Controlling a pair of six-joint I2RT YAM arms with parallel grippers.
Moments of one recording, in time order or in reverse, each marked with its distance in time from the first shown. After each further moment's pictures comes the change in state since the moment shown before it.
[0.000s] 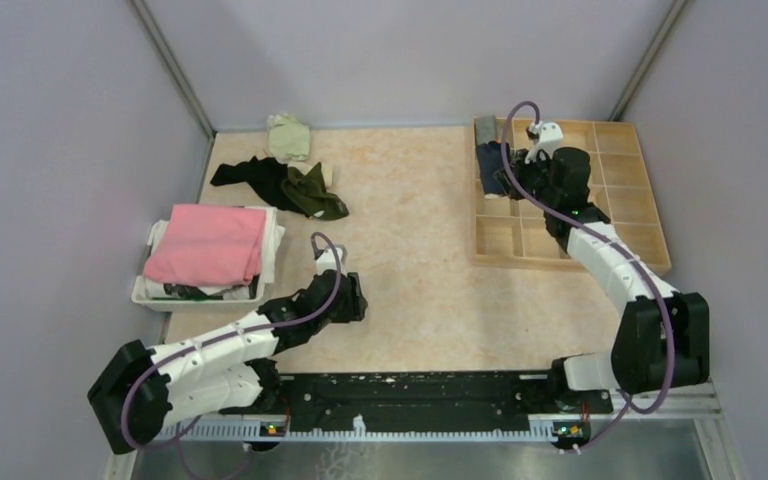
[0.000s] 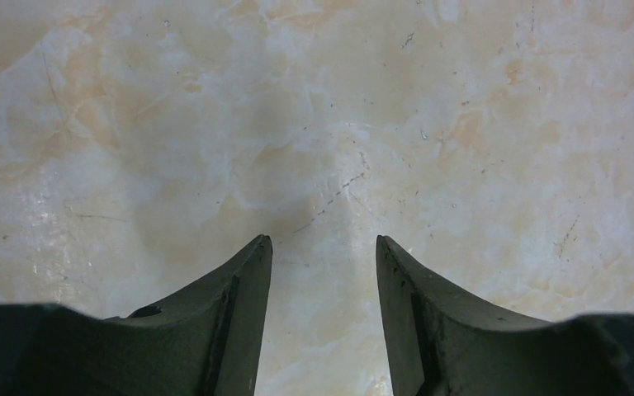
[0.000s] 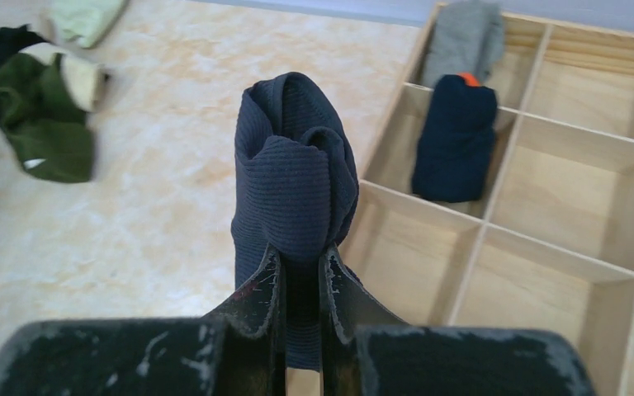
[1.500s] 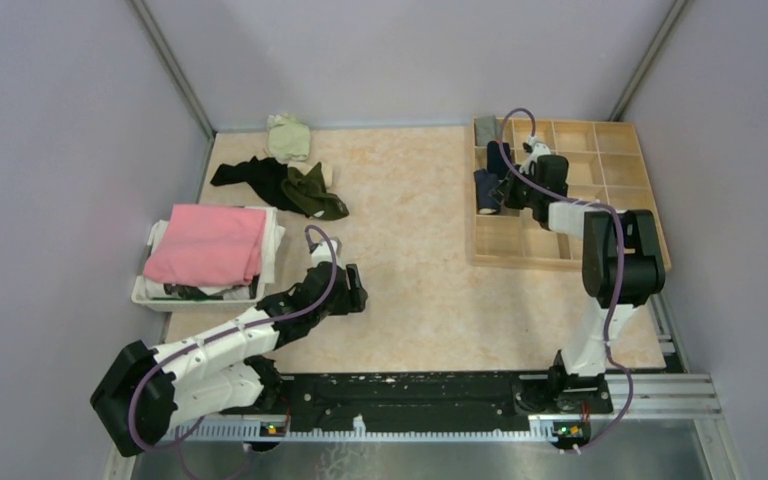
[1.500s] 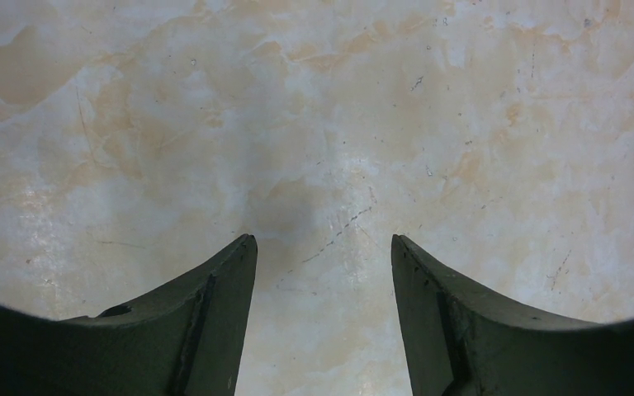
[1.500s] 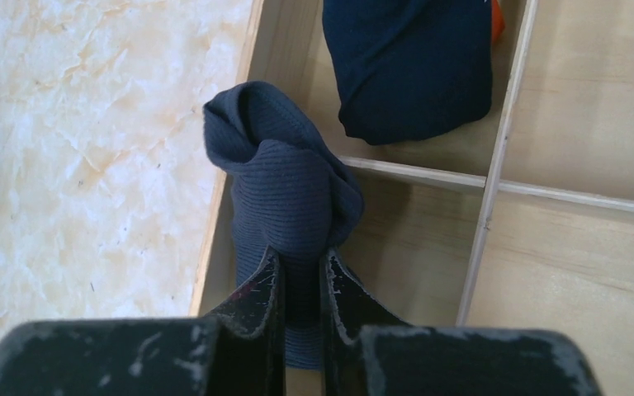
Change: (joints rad) left arm 0.078 0.047 0.024 0.040 0.025 0.019; right arm -0.124 0.532 0.088 0.175 -0.065 0.177
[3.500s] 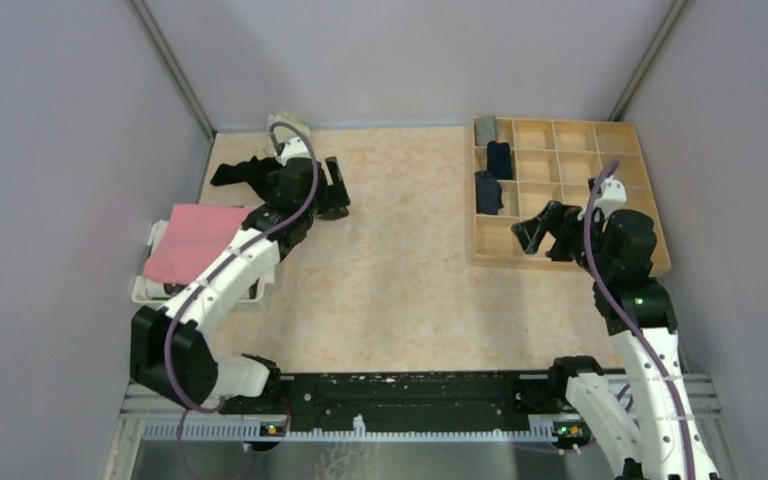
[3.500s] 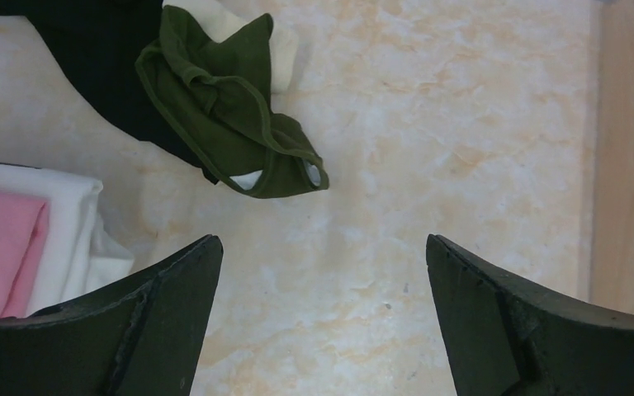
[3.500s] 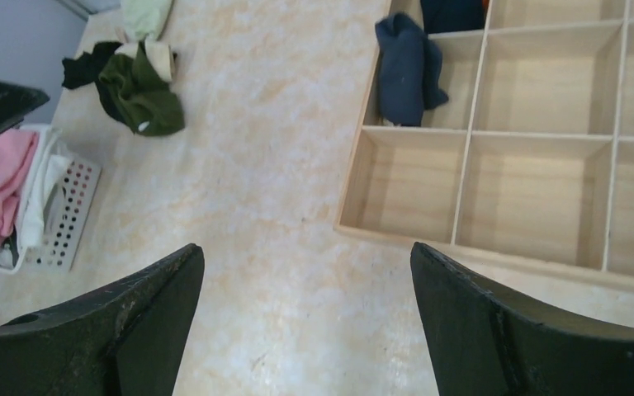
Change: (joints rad) left arm 0.362 0.269 0.630 -0.103 -0.076 0.255; right arm 0.001 -1.177 -0.172 -0.771 0.059 0.058
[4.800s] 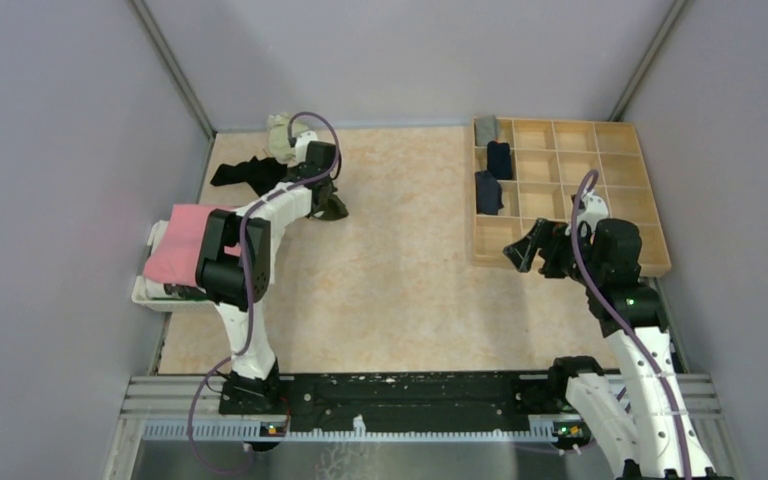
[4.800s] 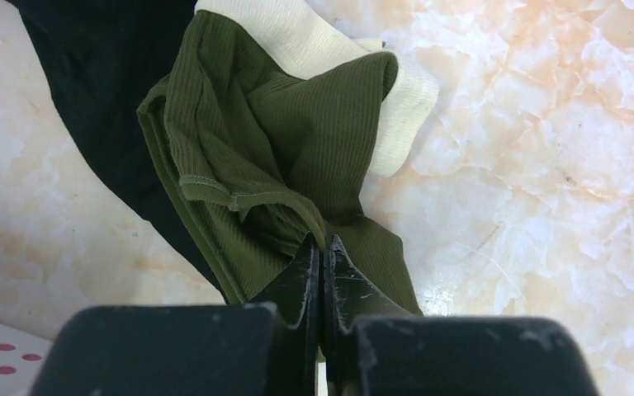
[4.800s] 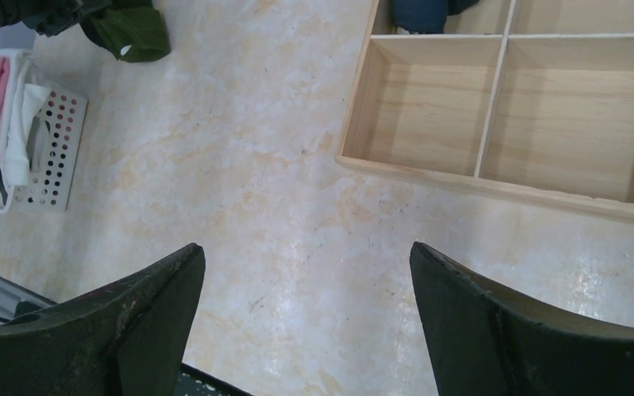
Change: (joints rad) left arm 0.147 0.653 0.281 0.121 -0.109 -0.005; right arm 0.000 -0.018 -0.103 -0.106 -0.087 -0.018
